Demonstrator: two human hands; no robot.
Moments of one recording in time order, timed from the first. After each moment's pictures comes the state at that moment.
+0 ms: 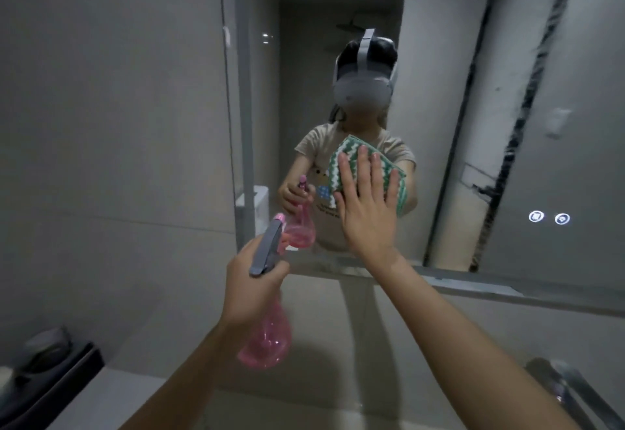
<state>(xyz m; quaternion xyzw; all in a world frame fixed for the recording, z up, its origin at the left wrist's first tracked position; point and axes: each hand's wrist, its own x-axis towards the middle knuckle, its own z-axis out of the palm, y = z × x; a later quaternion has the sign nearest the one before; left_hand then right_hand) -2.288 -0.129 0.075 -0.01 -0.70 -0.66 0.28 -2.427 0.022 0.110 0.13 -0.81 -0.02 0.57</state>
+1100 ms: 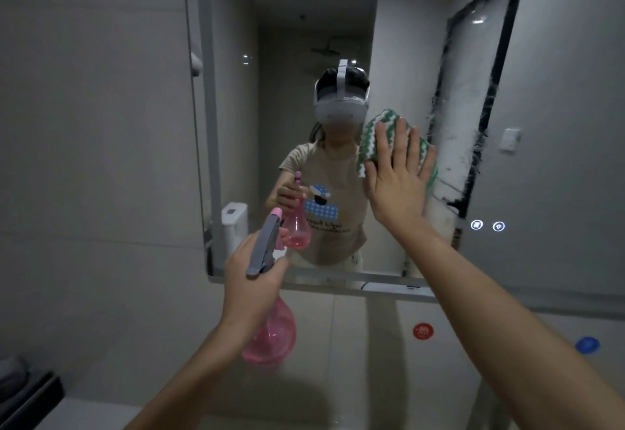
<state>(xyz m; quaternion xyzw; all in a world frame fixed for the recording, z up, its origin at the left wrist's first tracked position) -2.275 -0.076 0.111 -0.06 -0.72 -0.59 0.36 -2.428 0.113 0.186 0.07 -0.82 0.05 0.57</state>
